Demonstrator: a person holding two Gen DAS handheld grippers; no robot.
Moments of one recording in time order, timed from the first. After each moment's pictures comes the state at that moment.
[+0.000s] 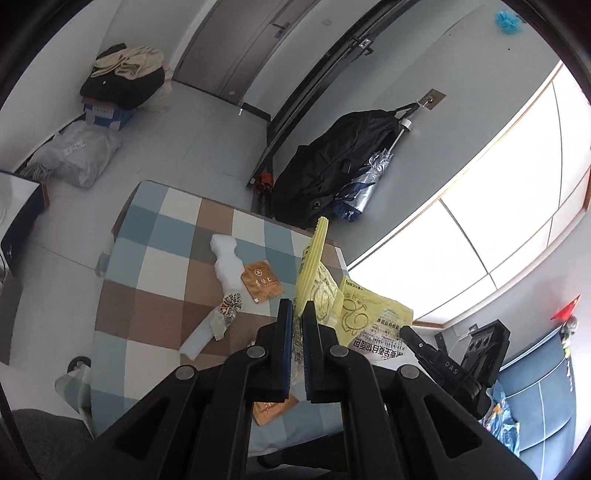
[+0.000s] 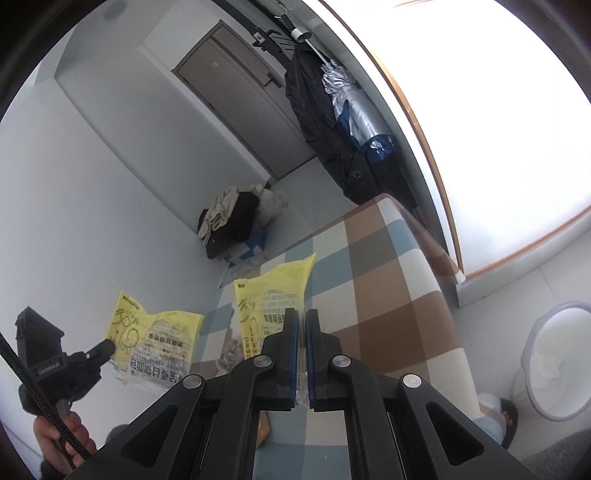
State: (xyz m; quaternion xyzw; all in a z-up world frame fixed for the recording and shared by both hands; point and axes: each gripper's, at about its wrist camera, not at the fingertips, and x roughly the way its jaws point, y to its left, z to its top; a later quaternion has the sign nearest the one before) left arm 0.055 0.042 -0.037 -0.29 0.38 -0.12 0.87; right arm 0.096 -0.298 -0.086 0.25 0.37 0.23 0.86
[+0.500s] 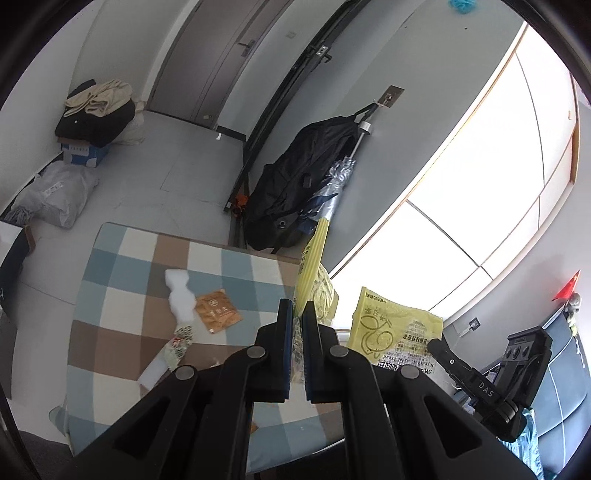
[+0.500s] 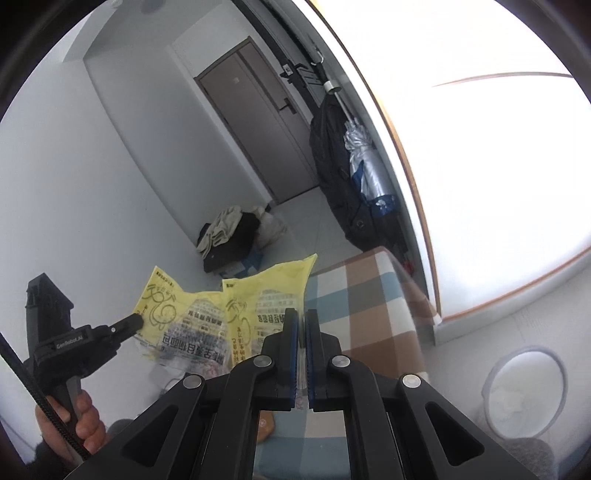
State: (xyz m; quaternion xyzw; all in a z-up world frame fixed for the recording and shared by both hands) left arm 0.062 -0.023 0.008 -0.23 0.34 -0.15 0.90; right arm 0.055 -0.324 -0.011 0.20 0.31 0.21 0.90
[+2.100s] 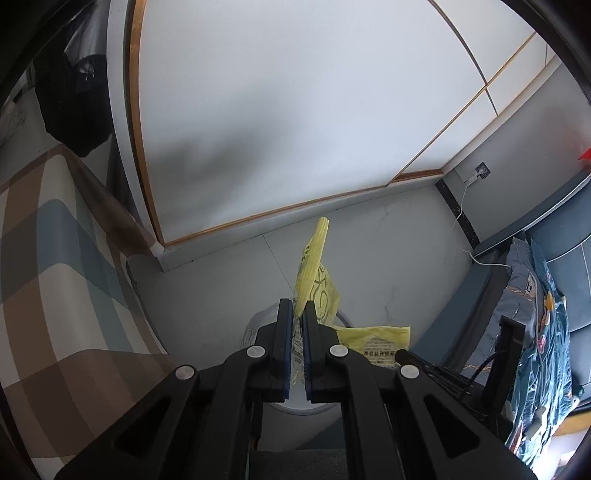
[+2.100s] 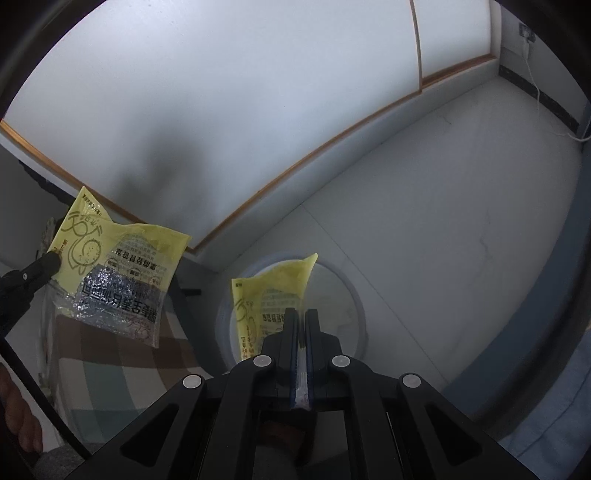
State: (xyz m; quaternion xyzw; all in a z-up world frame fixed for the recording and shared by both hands) left arm 0.193 -0.355 -0.131 -0.05 0.56 -0.26 0.79; right arm 0.086 -0.595 -0.237 0.26 0.54 -0.07 0.80
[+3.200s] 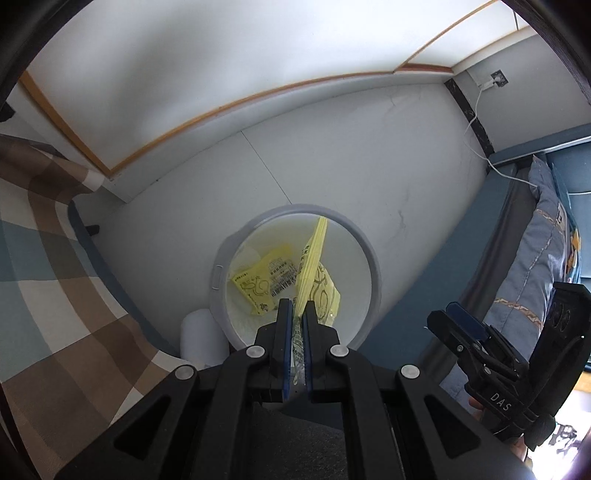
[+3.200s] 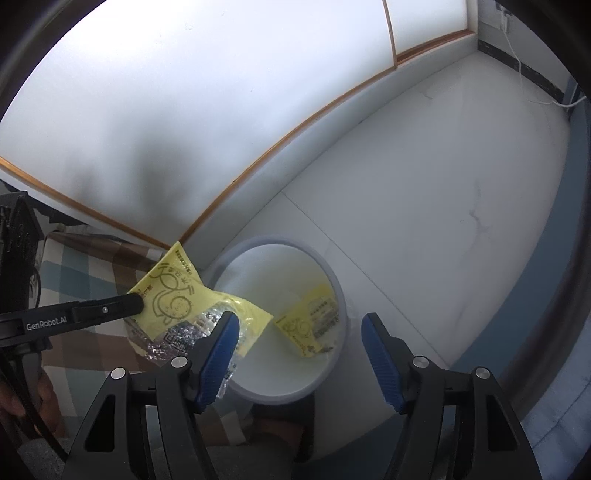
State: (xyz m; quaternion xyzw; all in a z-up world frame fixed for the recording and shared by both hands) left arm 0.194 -0.424 -0.215 0.04 0.70 -0.28 0.65; right arm 0.085 -0.602 -0.242 0.29 0.55 -0.10 0.78
